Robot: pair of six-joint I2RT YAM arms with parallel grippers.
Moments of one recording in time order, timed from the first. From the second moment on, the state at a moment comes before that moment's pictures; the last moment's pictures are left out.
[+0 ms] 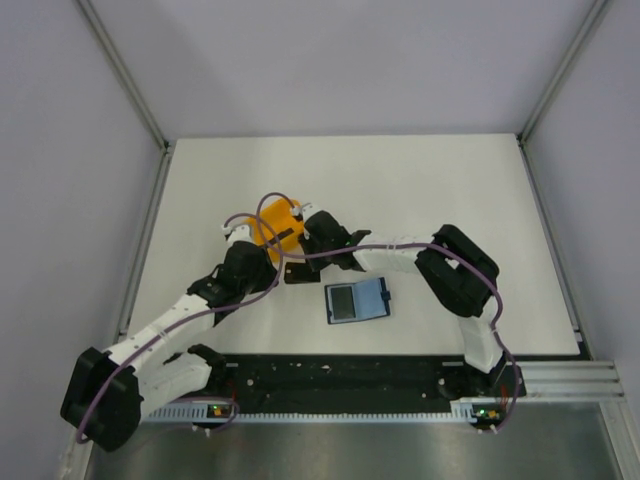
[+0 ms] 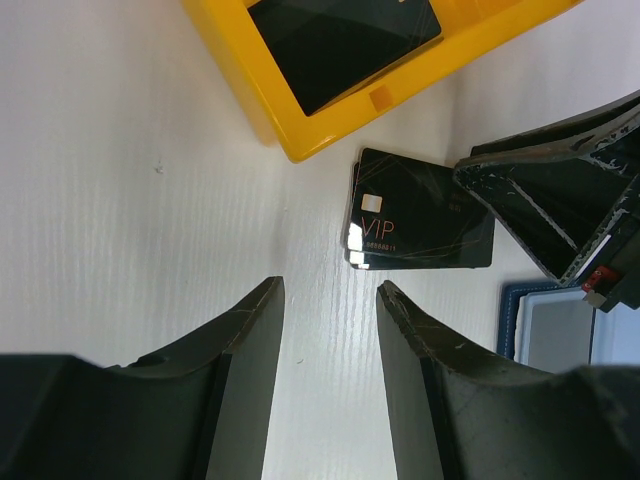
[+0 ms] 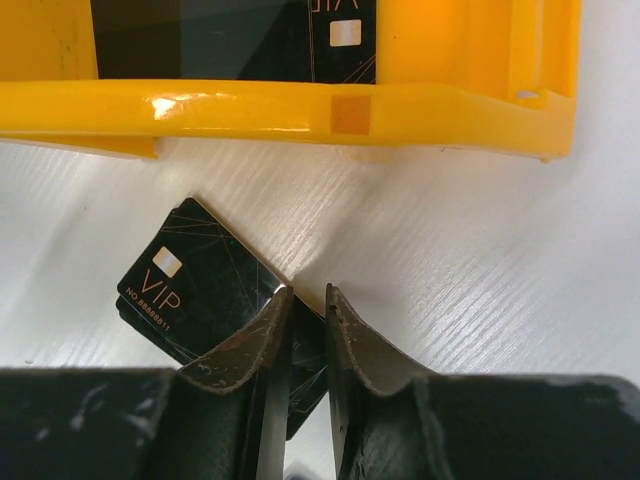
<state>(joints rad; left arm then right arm) -0.51 0.99 0.49 -0.24 -0.21 -0.65 0.91 2.02 1.28 -0.05 0.05 0.26</state>
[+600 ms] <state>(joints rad) -0.50 0.99 0.49 -0.24 -0.20 -0.65 0.88 1.90 1.12 -0.01 0.15 0.34</state>
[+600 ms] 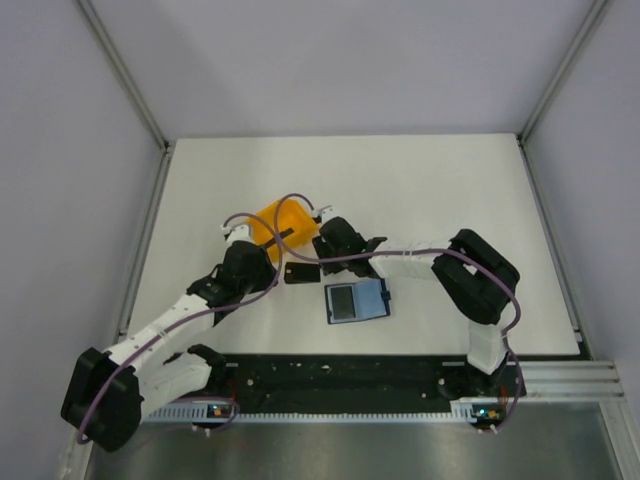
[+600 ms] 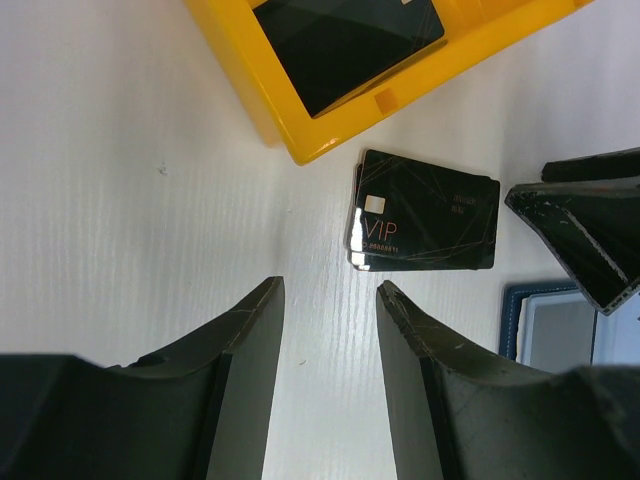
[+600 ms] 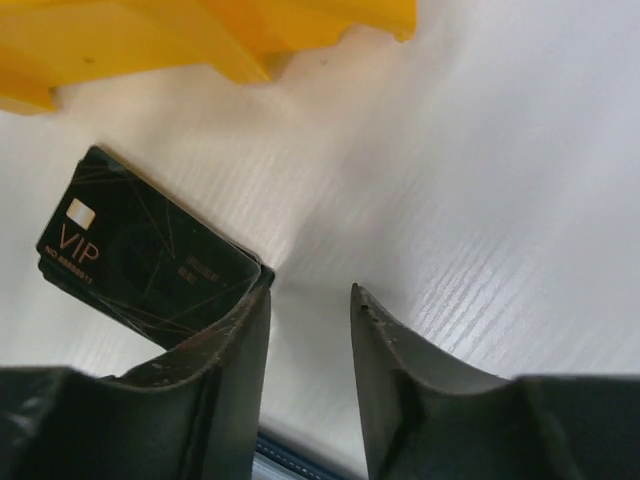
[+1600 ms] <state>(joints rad) -0.48 0.99 0.49 -0.24 -0.20 -0.64 0.89 1.92 1.17 -0.05 0.01 0.33</state>
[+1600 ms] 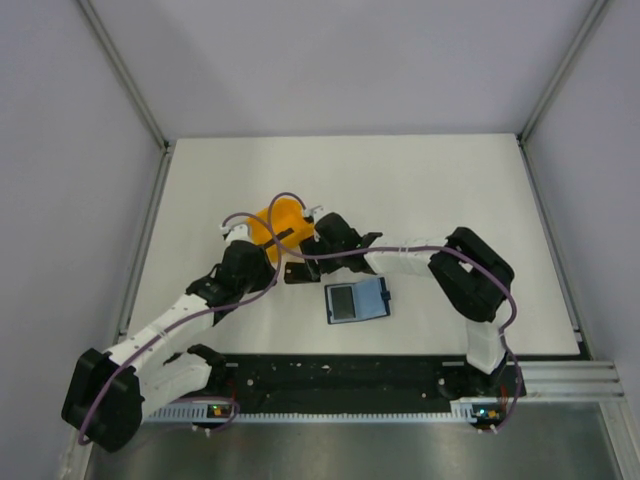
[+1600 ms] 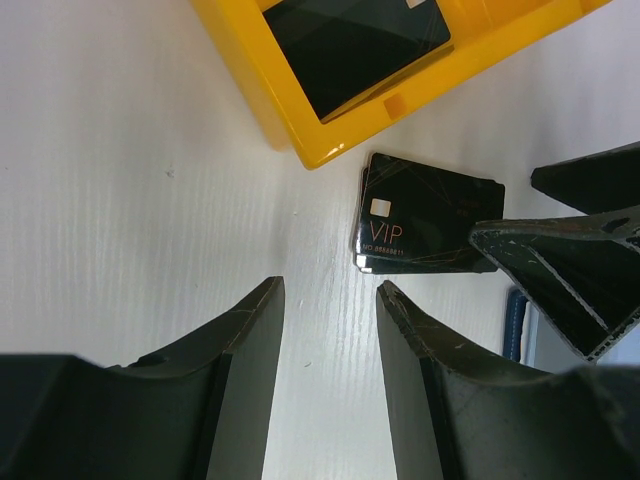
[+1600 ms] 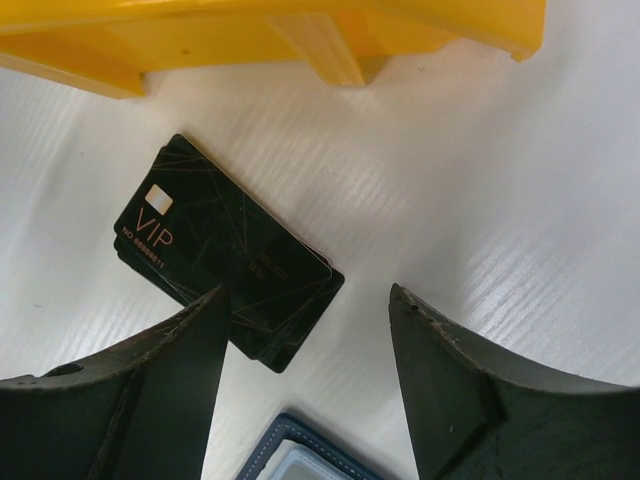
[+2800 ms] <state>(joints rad) -0.42 0.89 0.45 -0.25 -0.20 -0.63 0.92 1.99 1.26 -0.10 0.09 0.33</state>
